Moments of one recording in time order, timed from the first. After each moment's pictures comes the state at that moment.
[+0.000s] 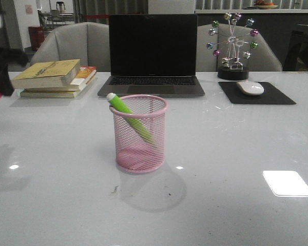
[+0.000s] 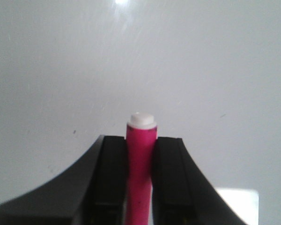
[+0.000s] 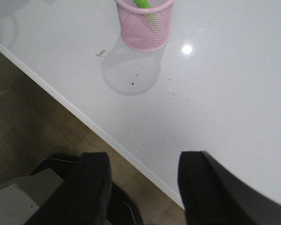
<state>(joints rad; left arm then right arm) -0.09 1.86 -1.40 -0.02 0.67 0.02 0.66 0.87 -0.79 0.03 0.80 0.06</state>
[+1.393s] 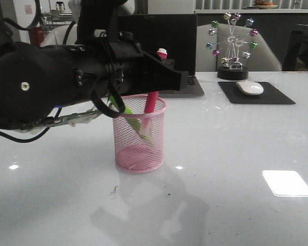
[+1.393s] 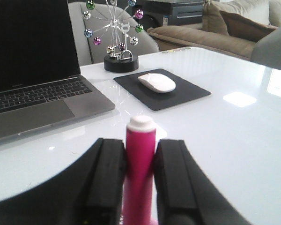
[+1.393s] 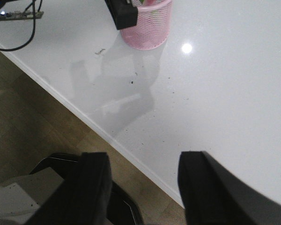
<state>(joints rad) -0.81 1.86 -0.83 -0.14 -0.86 0.09 0.66 0.87 -0.79 0.03 0.81 0.06</state>
